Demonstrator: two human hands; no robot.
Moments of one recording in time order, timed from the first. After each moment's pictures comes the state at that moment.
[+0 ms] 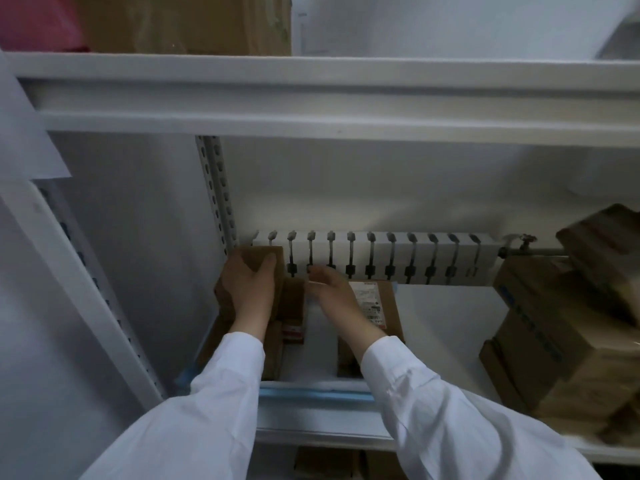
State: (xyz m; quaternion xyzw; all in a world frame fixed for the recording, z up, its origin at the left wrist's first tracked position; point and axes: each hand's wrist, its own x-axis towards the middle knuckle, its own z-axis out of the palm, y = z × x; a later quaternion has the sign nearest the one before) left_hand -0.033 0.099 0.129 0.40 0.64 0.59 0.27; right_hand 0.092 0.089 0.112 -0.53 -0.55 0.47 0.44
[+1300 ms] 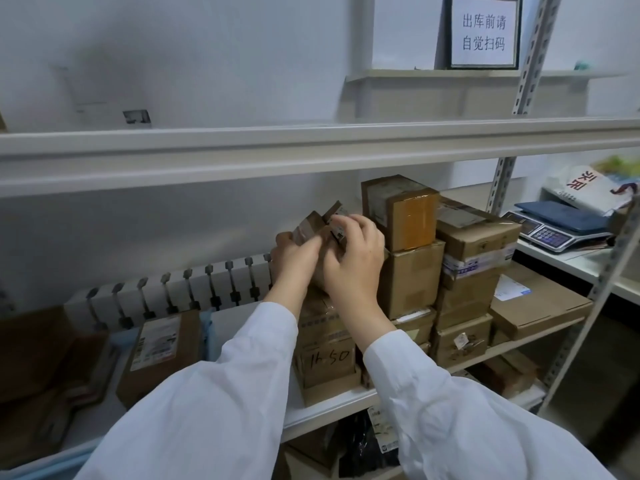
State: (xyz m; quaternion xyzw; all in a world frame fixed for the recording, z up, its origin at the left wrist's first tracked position) left_hand 0.376 0.007 0.207 0.56 0.51 0.45 0.46; right_hand 0.426 -0.071 0.201 -0.63 -0.47 -0.13 0.61
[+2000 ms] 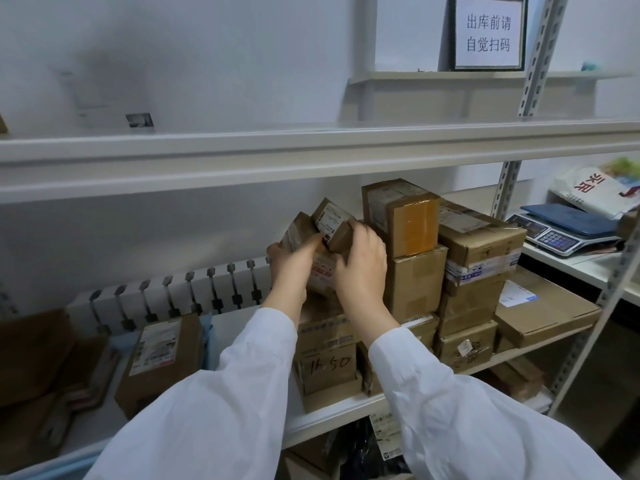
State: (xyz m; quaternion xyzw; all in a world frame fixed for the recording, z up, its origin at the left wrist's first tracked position) left_hand 0.381 0.014 0.202 0.46 0.49 0.48 0.56; right_hand 0.452 -0.055 0.195 -0.71 -0.47 -0.10 0.52
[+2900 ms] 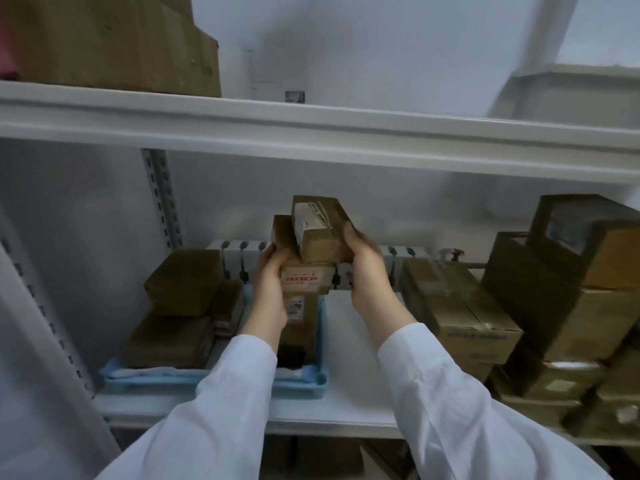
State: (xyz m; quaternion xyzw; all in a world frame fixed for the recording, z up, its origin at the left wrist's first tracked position) left_hand 0.135 0.029 0.156 0.34 0.40 0.62 0.58; right_hand 0.257 0.011 0.203 -0.48 -0.38 0.50 0.62
